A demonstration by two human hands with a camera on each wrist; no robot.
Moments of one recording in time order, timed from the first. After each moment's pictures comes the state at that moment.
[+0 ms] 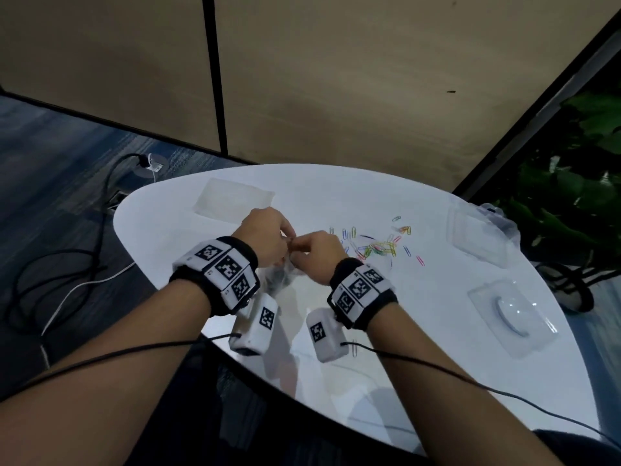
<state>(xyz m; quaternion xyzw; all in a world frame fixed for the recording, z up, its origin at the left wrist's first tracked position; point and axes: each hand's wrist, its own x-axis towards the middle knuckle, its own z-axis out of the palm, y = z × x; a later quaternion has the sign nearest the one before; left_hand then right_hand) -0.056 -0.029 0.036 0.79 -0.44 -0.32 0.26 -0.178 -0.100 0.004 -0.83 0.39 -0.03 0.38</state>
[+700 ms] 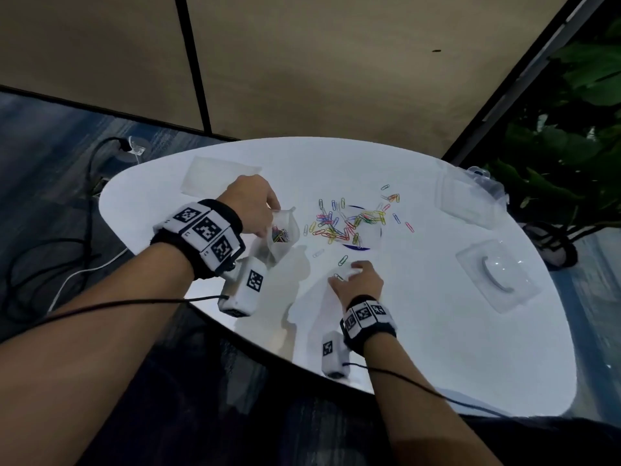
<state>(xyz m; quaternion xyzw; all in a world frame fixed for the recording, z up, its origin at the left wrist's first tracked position) -0.052 -0.033 0.044 0.81 -0.47 -0.31 0.17 -0.281 -0.084 -0.115 -0.58 0.71 -0.13 0.37</state>
